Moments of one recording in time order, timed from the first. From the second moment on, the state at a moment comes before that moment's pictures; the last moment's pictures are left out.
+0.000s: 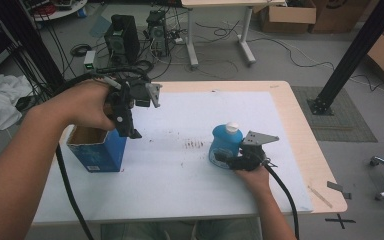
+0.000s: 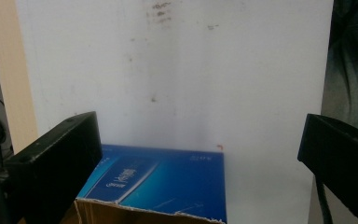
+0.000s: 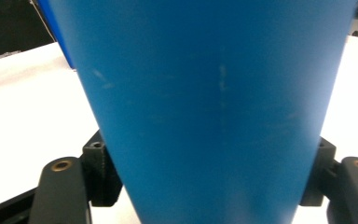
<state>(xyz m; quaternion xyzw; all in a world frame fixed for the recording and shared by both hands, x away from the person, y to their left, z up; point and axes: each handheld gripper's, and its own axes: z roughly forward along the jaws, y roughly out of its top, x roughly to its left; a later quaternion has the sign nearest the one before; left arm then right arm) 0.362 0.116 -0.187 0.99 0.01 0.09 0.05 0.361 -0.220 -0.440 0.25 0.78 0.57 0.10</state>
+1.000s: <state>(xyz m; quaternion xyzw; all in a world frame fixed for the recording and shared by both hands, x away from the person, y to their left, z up) 0.363 0.112 -0.192 0.99 0.00 0.09 0.05 0.353 -0.221 -0.437 0.24 0.78 0.56 0.14</state>
